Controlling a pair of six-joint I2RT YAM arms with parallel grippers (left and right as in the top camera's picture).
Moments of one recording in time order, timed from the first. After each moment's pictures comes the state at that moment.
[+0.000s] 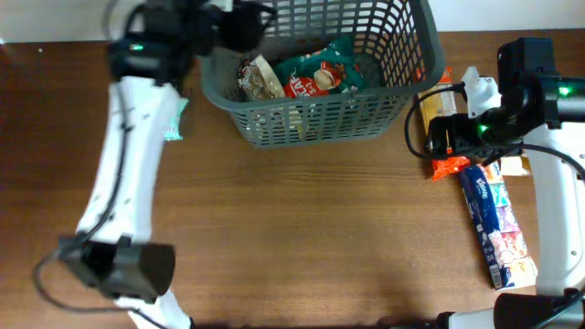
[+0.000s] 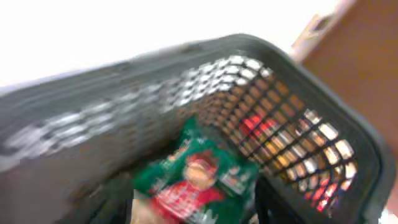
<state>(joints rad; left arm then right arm) -0.16 1.90 2.14 -0.75 0.47 -0.02 -0.08 1.60 1.75 -1.47 -0.16 -0.13</state>
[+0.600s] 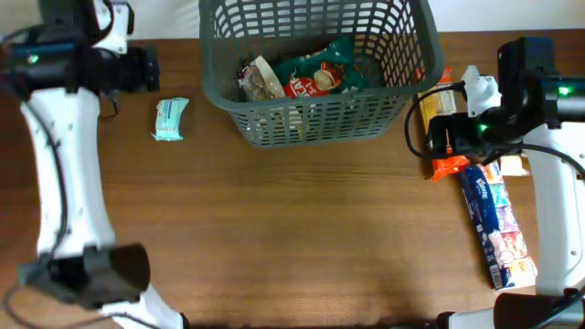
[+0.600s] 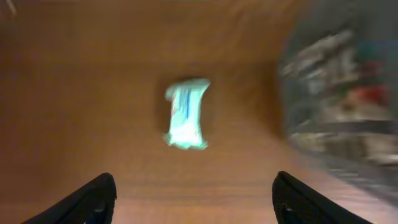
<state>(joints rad) 0.13 1.89 2.15 -1.27 0.05 0.10 -0.08 1.60 1.75 -1.45 -0.16 -0.13</state>
